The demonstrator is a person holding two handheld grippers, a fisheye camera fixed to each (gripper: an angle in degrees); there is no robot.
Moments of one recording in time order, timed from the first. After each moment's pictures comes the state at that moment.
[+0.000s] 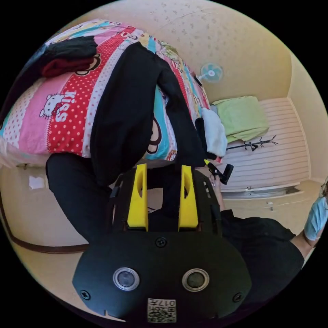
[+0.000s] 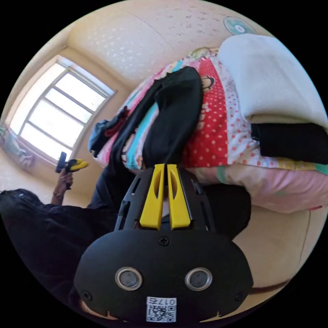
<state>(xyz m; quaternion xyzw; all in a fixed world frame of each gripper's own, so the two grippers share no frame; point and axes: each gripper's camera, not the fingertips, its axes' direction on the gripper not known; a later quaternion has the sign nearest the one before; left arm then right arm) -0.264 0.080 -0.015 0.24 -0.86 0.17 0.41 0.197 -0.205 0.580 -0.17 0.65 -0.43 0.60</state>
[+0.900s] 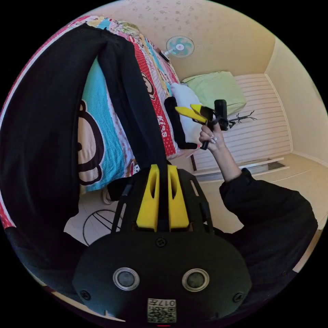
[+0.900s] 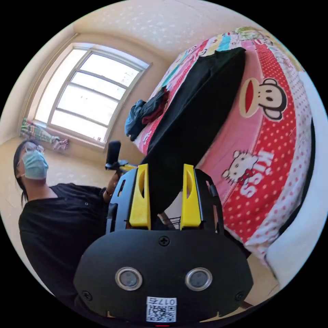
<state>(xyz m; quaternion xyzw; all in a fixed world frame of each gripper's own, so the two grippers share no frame) -0.275 -0.016 -0.043 0.12 -0.84 0.17 0.50 0.168 -0.319 0.736 -0.31 0.66 -0.29 0.61</state>
